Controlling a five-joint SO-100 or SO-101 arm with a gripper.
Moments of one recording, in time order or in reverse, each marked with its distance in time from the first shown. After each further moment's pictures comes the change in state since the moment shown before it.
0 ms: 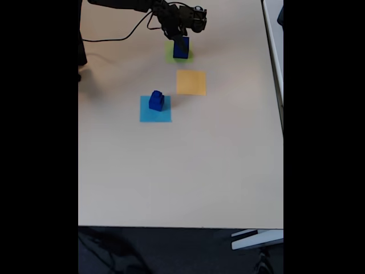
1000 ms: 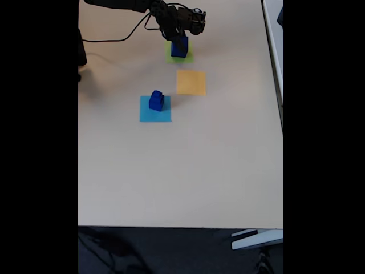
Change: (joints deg) arm 1.7 2.0 2.8 2.4 -0.4
